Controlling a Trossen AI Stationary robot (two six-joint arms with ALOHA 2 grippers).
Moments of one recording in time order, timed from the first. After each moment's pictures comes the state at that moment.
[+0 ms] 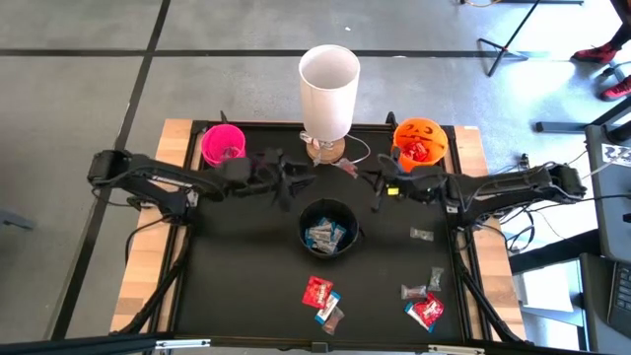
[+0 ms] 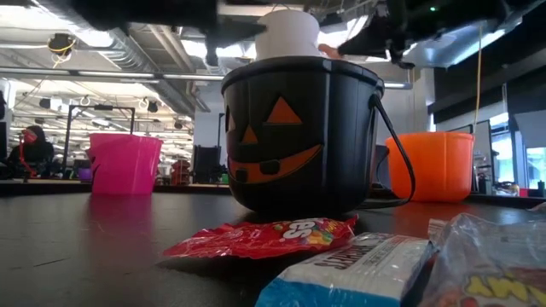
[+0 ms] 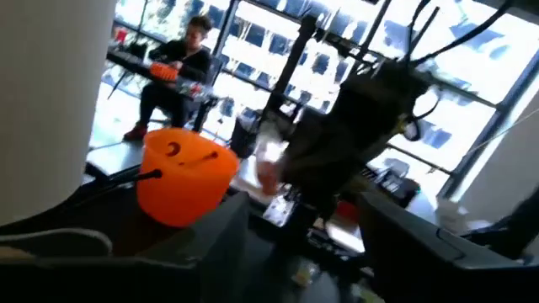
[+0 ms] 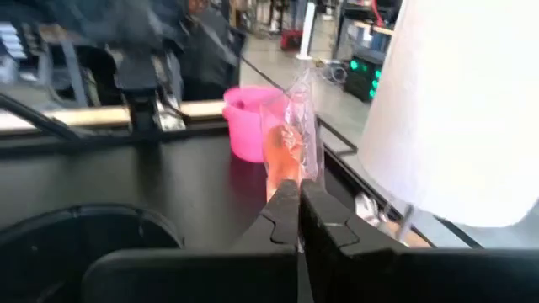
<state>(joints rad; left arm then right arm) 0.05 1.32 0.69 0.70 -0.22 -0.41 0.02 1.06 0.63 0.28 0.37 -0.03</state>
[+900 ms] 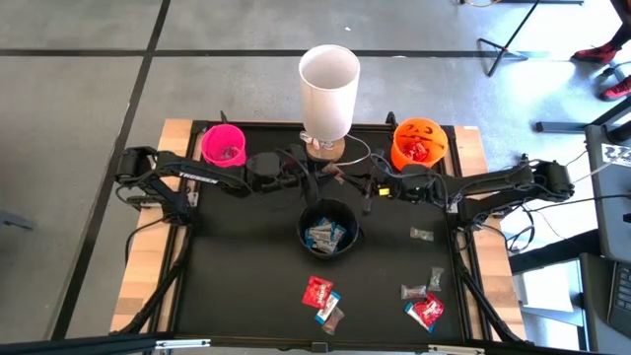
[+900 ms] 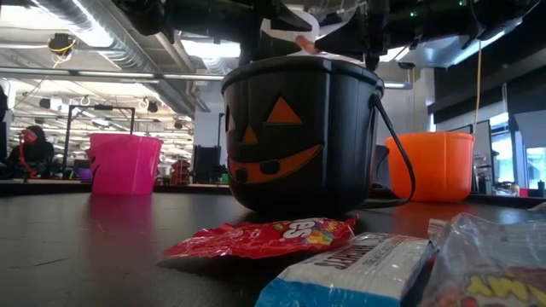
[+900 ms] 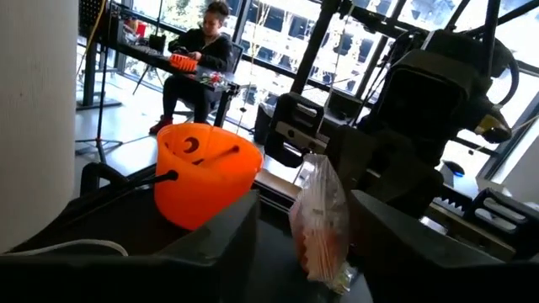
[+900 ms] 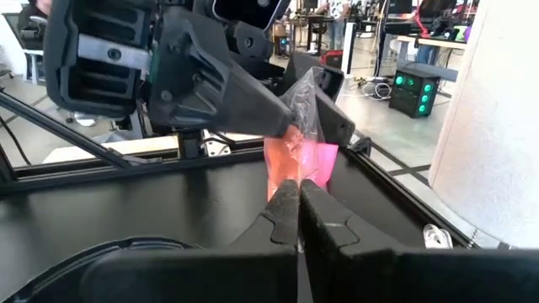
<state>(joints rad) 0.09 1.55 0.90 0.65 -0.23 -0.35 -0.02 1.22 0.63 0.52 0.22 0.02</state>
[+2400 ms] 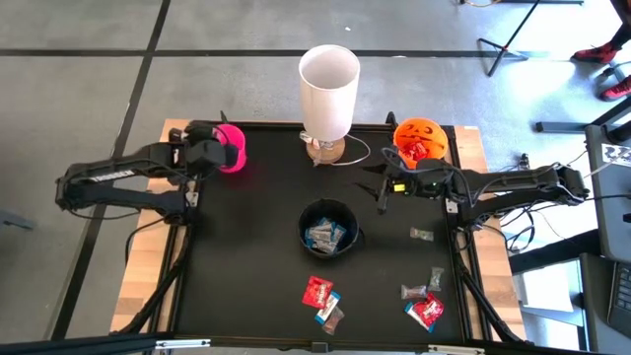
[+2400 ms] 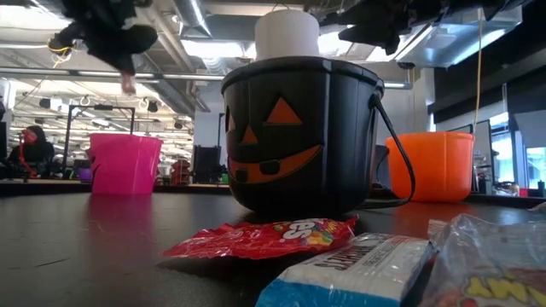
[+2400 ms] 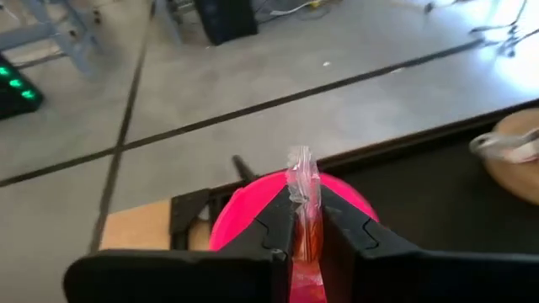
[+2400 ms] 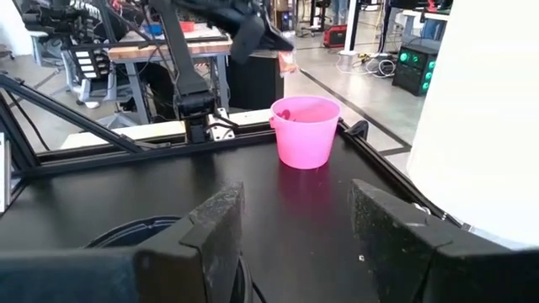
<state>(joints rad) 0.25 0.85 0.89 -1.02 -0.99 -0.71 -0.01 1.02 0.71 0.16 0.22 0.06</state>
